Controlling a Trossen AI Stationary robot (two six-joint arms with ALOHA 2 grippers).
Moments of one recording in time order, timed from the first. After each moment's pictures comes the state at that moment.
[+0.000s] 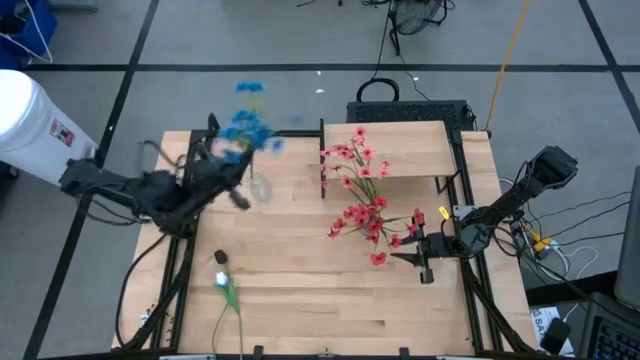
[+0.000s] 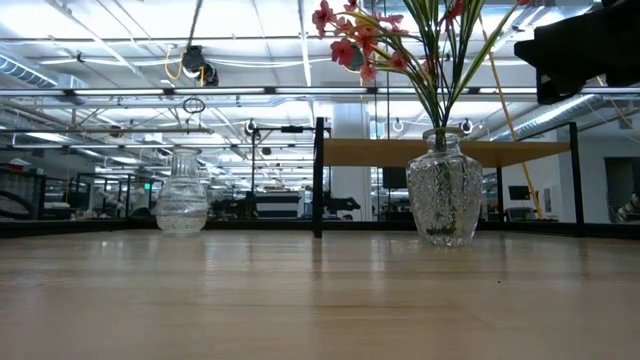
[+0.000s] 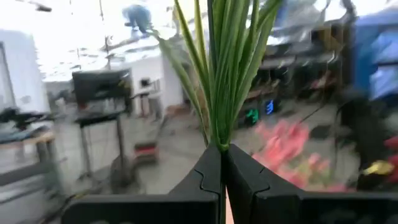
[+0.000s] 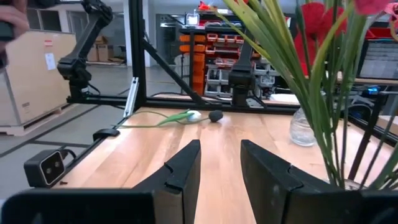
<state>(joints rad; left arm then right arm) -0.27 0.83 0.67 0.53 -0.88 0.33 0.70 1.05 0.05 1.04 0.63 -0.04</state>
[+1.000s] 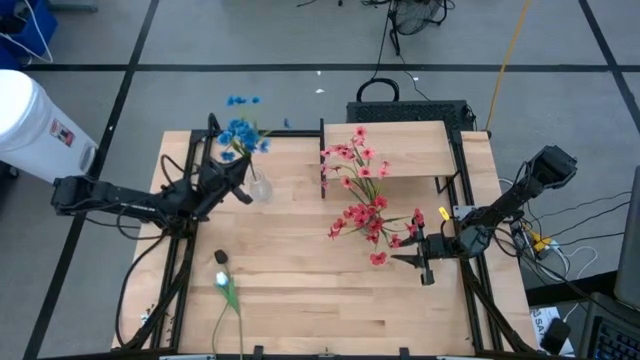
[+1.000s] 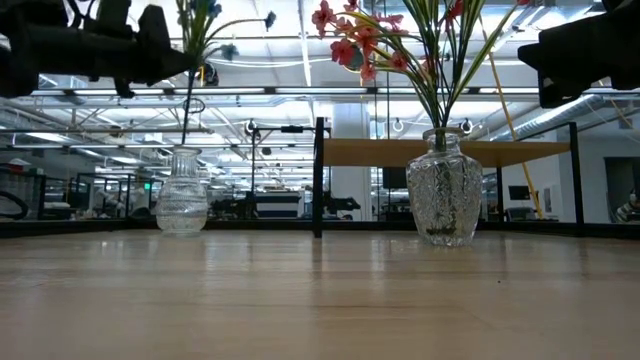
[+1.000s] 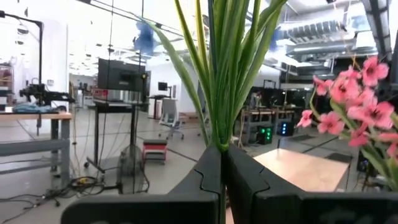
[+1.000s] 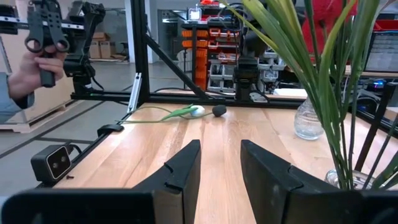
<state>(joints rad) 0.03 0.82 0.12 1.09 -0.69 0.15 0.71 1.05 0.05 1.02 0.63 -0.01</state>
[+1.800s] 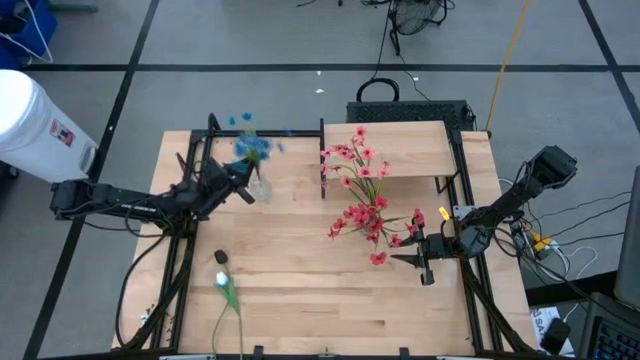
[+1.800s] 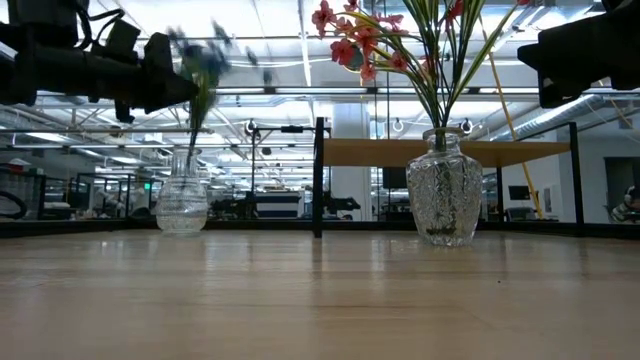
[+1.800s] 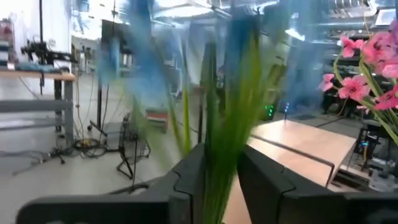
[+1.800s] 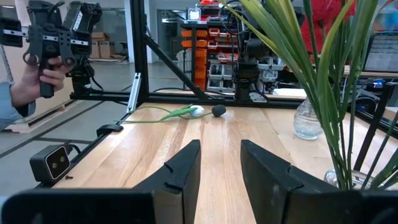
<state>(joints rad) 0.10 0.82 0.09 0.93 -0.66 -0.05 0.71 1.05 0.05 1.02 0.63 -0.01</state>
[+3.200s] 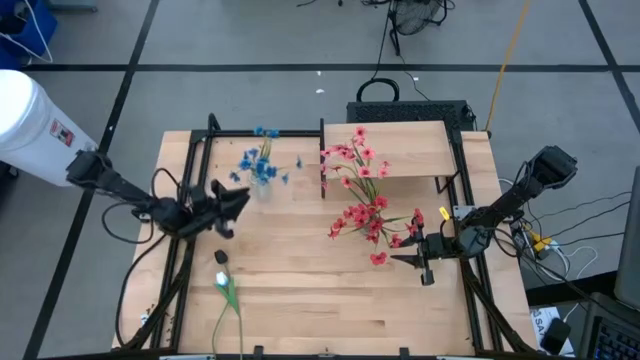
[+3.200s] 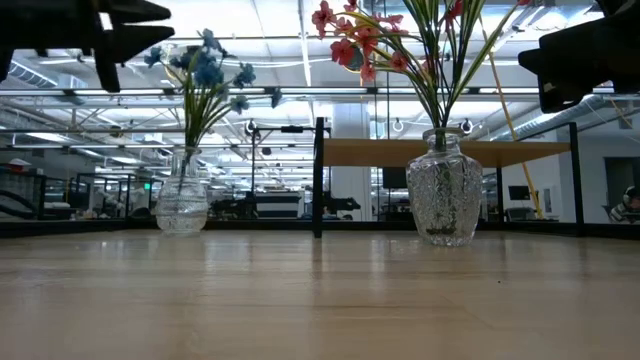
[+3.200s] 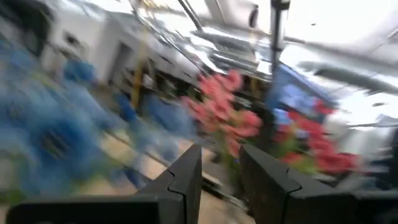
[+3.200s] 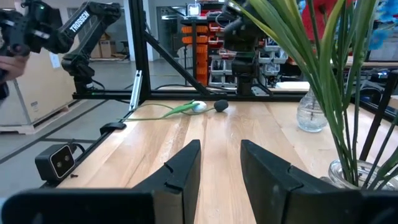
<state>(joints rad) -0.48 0.77 0.09 1.15 -0.84 -0.08 0.71 1.05 0.05 1.00 0.63 0.04</state>
